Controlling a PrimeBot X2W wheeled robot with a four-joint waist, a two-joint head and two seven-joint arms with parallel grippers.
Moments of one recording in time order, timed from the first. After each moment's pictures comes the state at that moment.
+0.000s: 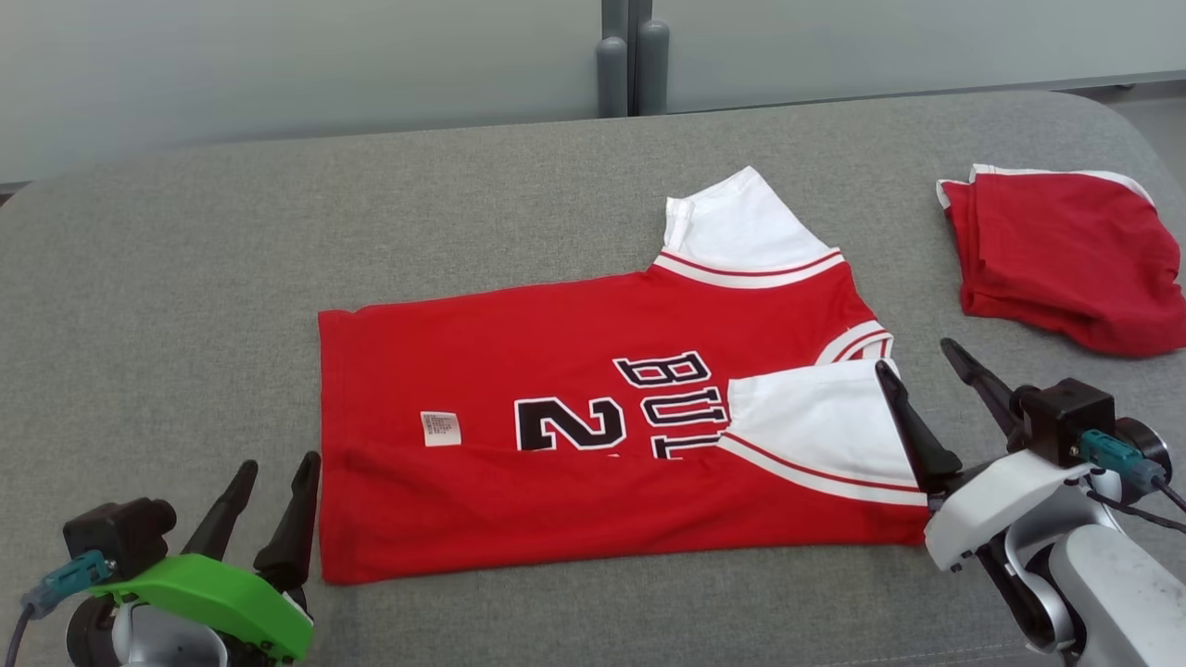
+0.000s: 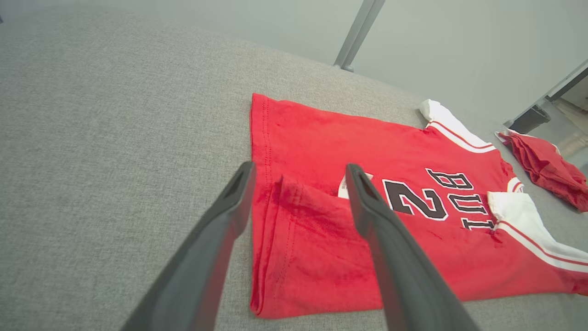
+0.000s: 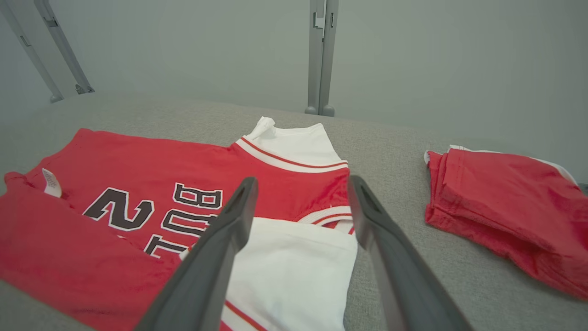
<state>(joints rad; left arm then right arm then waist) 0.02 0.30 -0.25 0.08 -0.78 0.01 -0.04 -0.10 -0.42 0.47 0.10 0.43 -0.08 -0.15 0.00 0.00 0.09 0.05</state>
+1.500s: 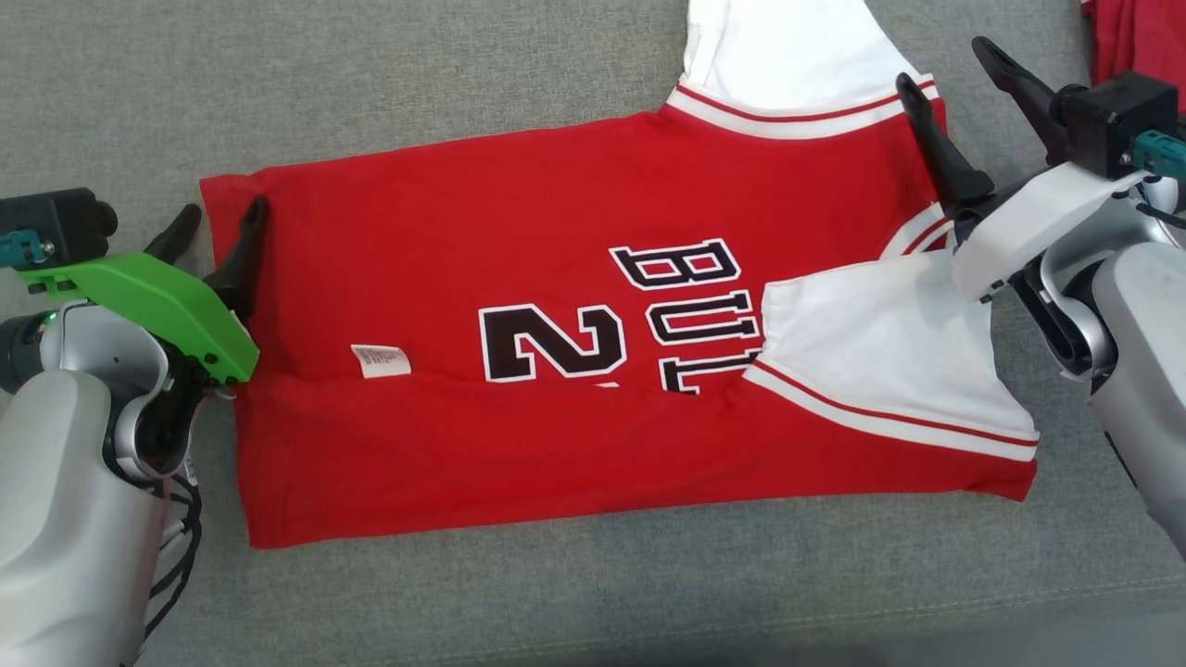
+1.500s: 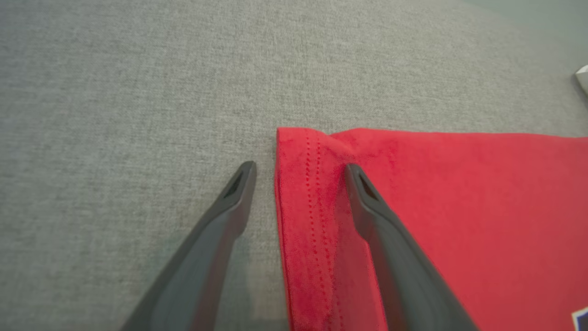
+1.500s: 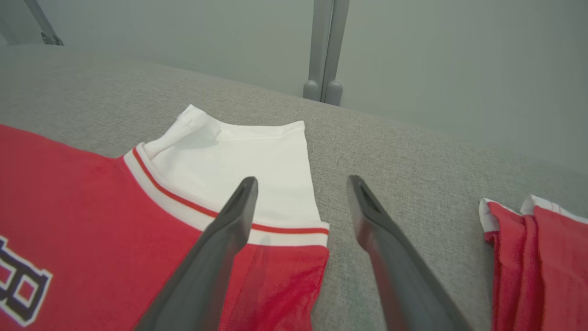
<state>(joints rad) -0.56 0.30 -0.29 0.39 -0.75 -0.03 0.17 -0.63 -0.43 0.49 0.31 0.38 0.05 -0.10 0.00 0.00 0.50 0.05</state>
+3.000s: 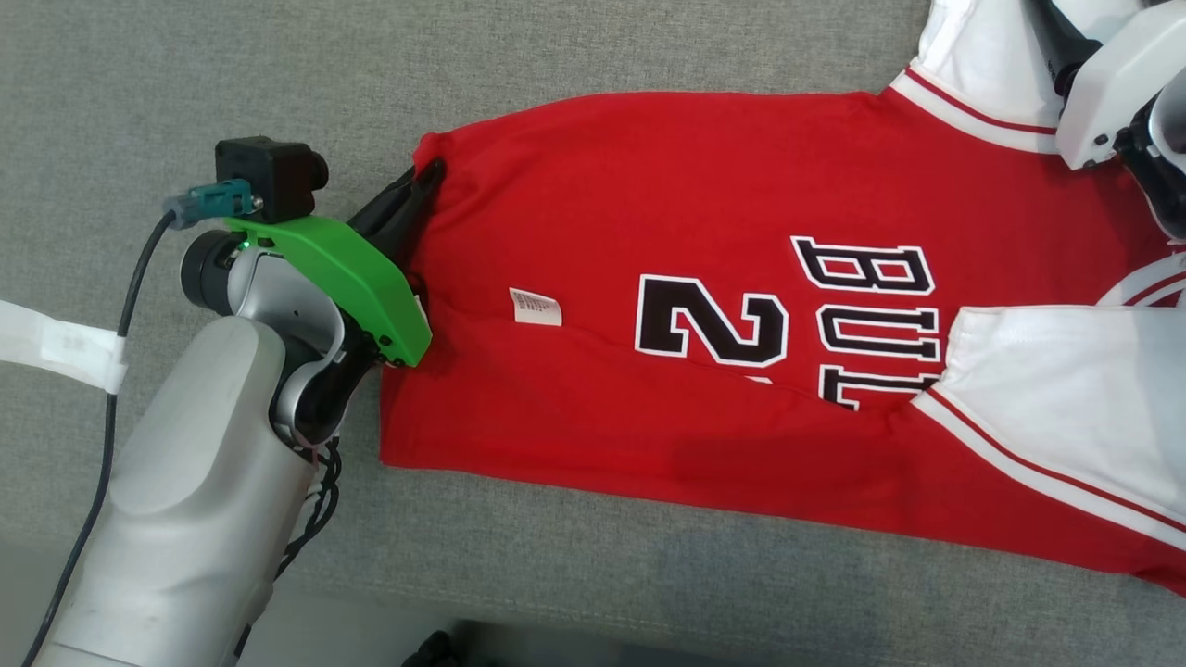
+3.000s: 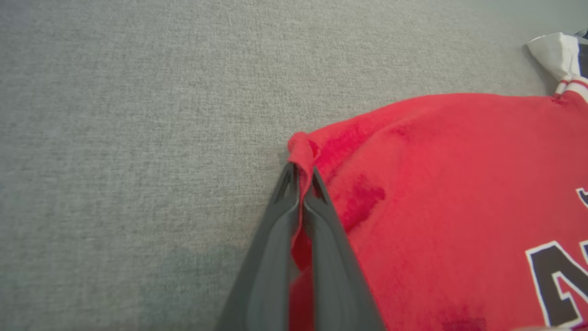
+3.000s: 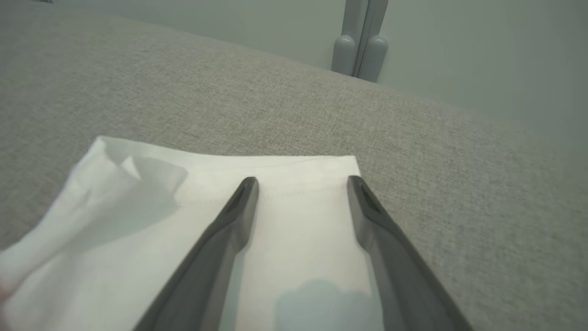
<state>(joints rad) -0.68 0.16 -0.49 0.40 -0.73 -0.12 0.11 -0.91 -0.46 0.48 0.64 0.39 0.11 0.06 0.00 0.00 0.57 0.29</state>
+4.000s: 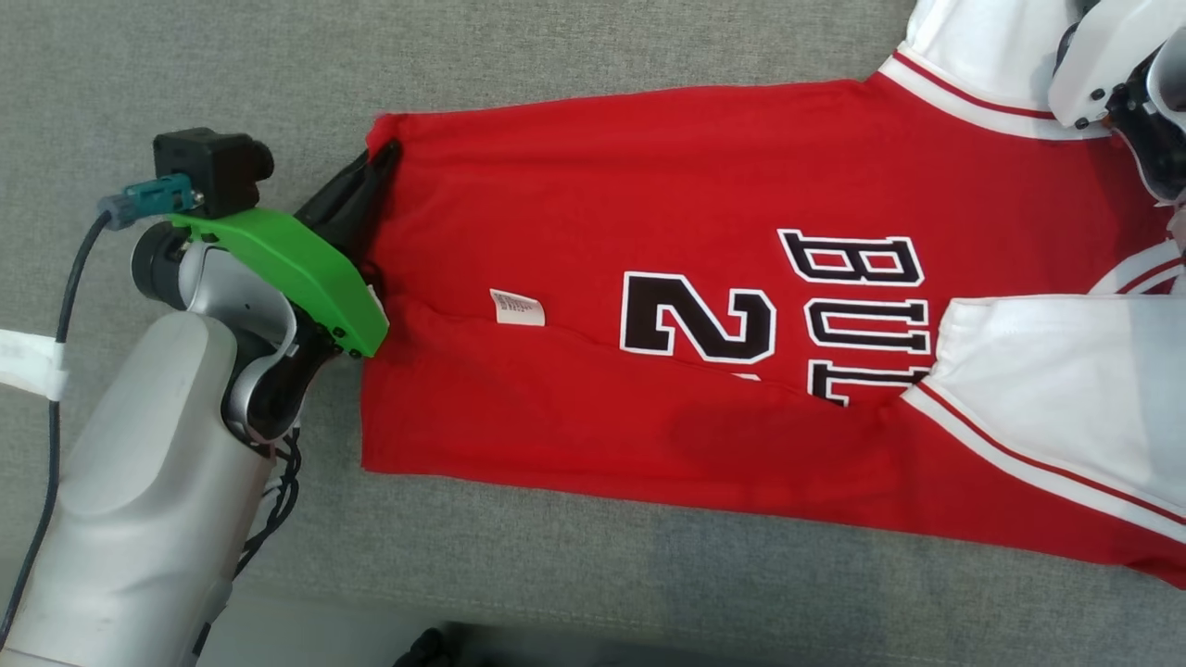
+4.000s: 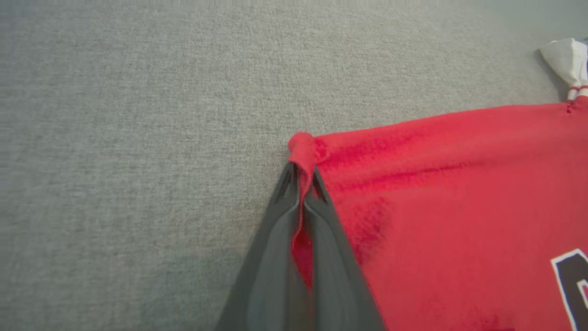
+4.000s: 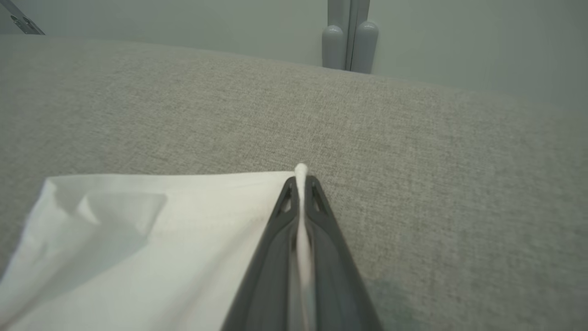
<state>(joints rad) -0.68 0.21 -0.47 0.38 -0.75 -0.12 0.08 -1.01 -0.42 0.48 0.75 0.47 0.12 0.07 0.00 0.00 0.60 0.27</state>
